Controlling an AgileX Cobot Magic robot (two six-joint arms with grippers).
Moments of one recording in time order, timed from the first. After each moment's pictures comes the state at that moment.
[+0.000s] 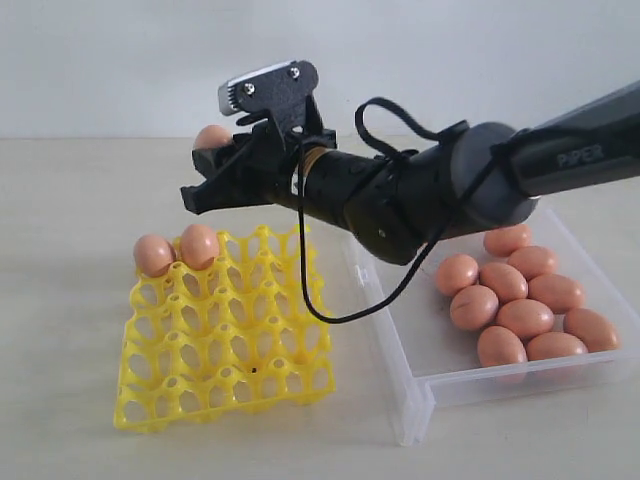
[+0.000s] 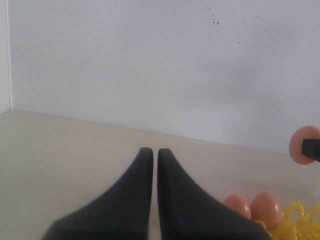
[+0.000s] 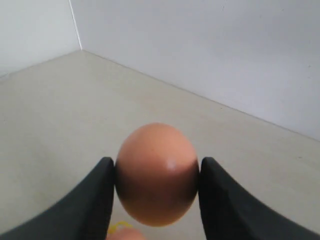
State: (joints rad) left arm 0.12 0.00 0.00 -0.08 0.08 -0.05; right arm 0.72 2.05 -1.20 -0.20 -0.57 0.24
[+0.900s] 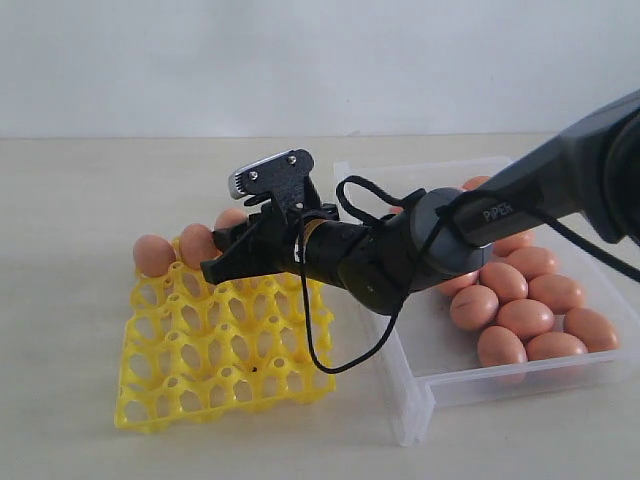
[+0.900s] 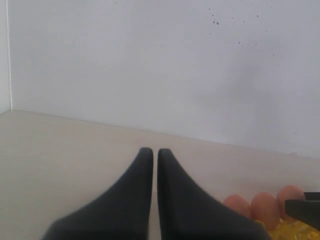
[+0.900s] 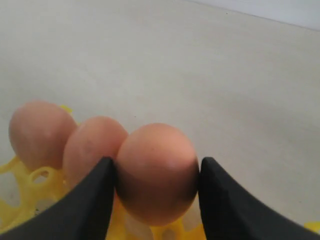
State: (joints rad) left arm 0.12 0.00 0.00 -0.08 0.08 -0.05; right arm 0.72 2.21 -1.20 -0.21 -0.55 0.26
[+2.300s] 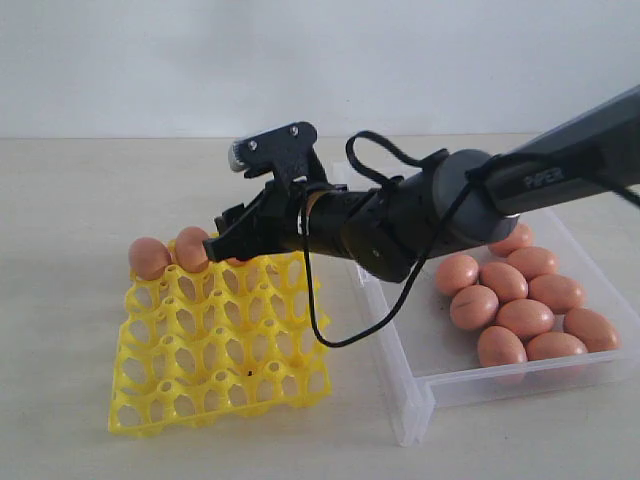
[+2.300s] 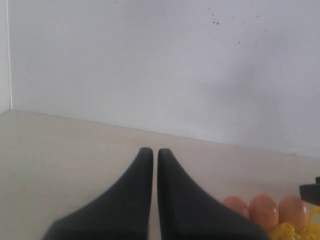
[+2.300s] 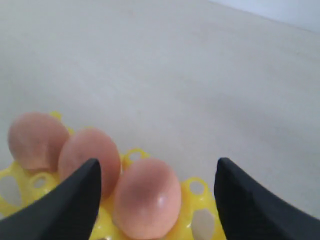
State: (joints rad) left arm 0.12 0.00 0.00 -0.08 0.08 -0.05; right arm 0.72 2.09 -1.20 -0.20 -0.35 0.27
